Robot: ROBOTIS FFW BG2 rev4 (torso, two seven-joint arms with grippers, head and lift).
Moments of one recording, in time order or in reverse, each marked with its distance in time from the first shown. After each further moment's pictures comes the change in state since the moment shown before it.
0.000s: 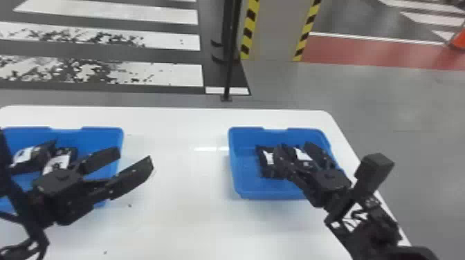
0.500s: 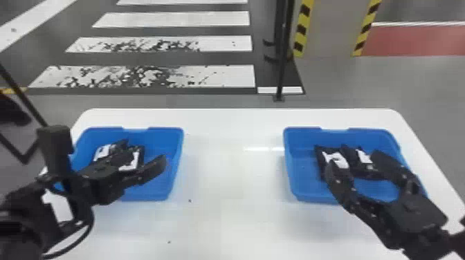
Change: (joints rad) left arm -0.085 0.001 0.115 0.115 -0.188 0.075 0.051; right arm 0.266 0.032 0.061 -0.304 0.039 -0.057 -0.001
